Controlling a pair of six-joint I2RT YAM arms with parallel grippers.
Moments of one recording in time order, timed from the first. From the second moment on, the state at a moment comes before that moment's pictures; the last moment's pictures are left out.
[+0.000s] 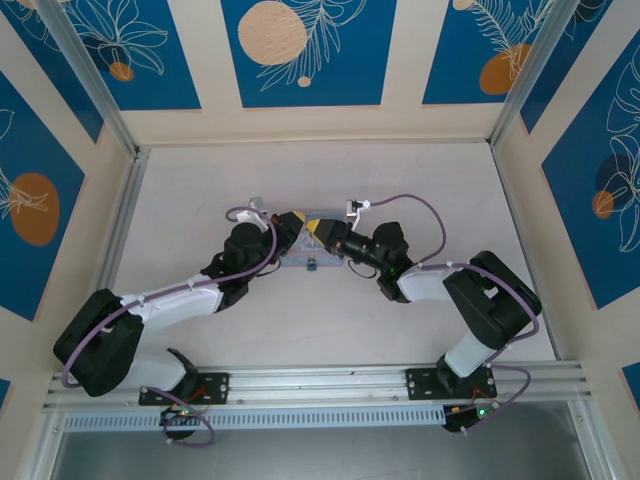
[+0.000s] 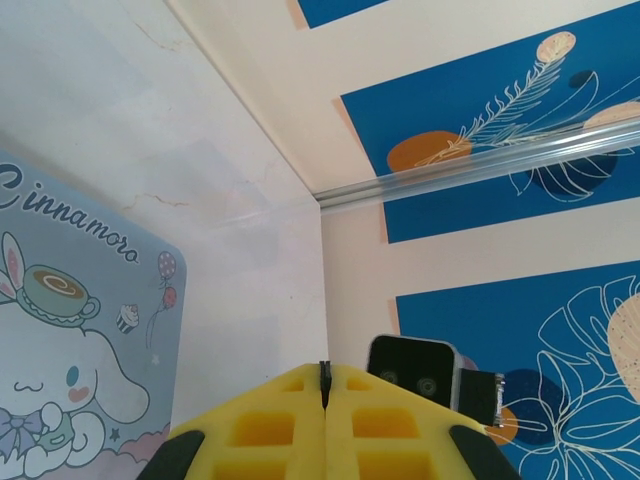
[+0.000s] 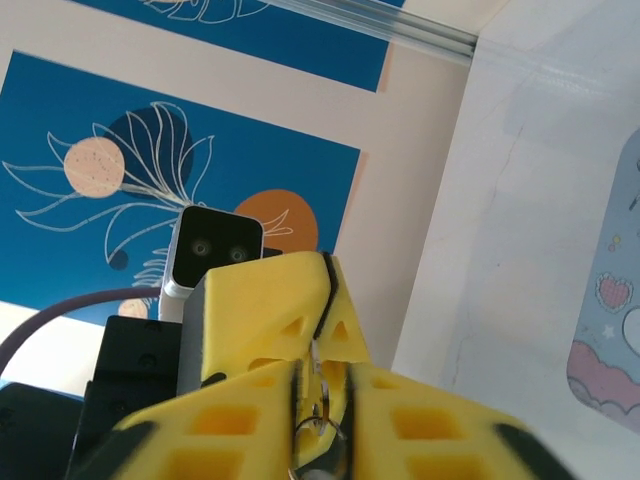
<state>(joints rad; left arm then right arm) -0.71 1.35 0.63 0.58 -0.08 -1.28 0.62 1.61 0.57 1.09 -0.47 1.31</state>
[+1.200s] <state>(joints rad) -0.71 1.30 0.63 0.58 -0.09 -1.30 0.63 1.59 0.62 1.04 -0.47 1.19</state>
